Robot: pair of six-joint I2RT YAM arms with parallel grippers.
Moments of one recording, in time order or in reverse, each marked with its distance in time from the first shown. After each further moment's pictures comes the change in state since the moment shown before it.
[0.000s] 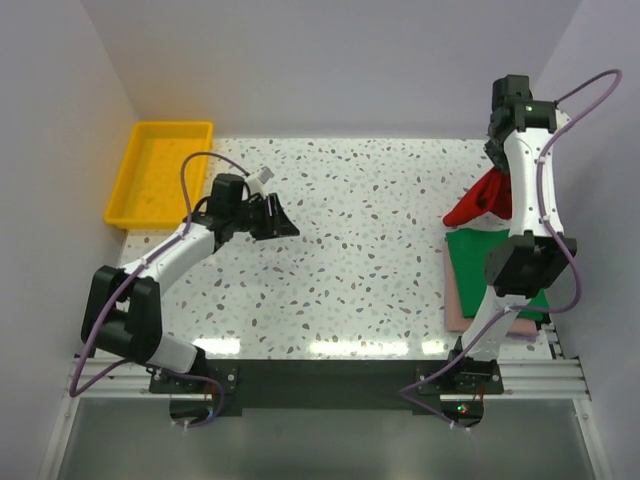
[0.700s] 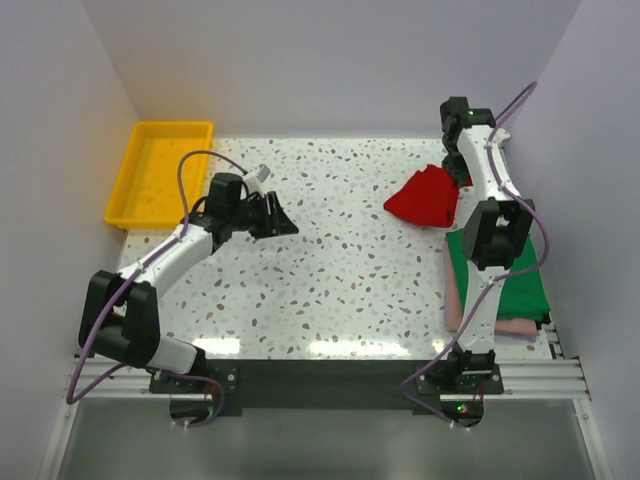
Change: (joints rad) left arm 0.000 -0.025 0.000 -0.002 -0.016 0.000; right arm 0.121 0.296 0.027 0.033 -0.016 0.024
